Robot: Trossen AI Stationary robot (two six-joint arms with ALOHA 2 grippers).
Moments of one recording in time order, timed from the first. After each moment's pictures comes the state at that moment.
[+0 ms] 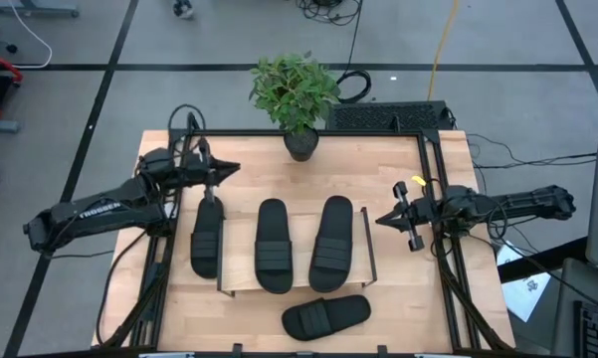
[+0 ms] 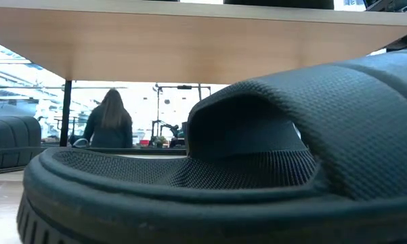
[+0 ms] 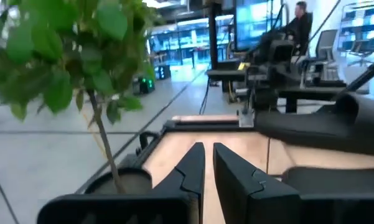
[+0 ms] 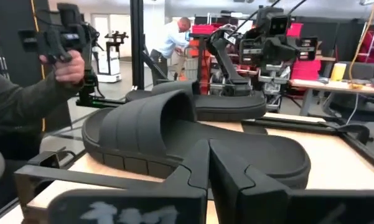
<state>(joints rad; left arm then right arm) 0.50 0.59 0.36 0.28 0.33 0.11 0.07 0.36 0.14 0.25 -0.13 -0.04</state>
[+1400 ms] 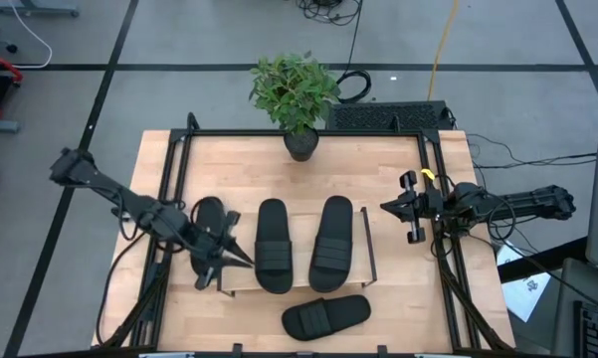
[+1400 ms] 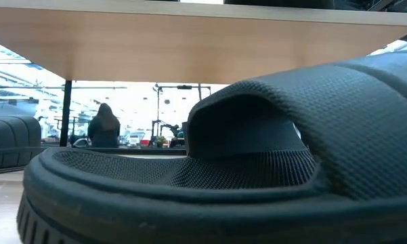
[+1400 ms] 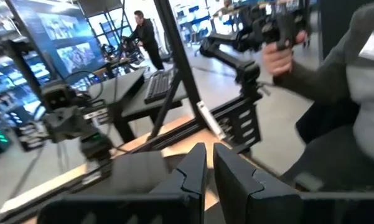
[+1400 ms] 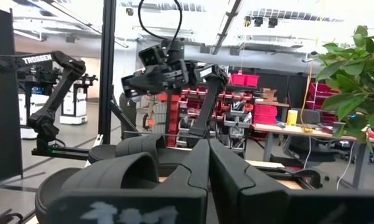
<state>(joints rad) -0.49 1.01 0.73 0.23 -0.05 0.28 0.07 0.36 0.14 0.46 0.00 -0.08</state>
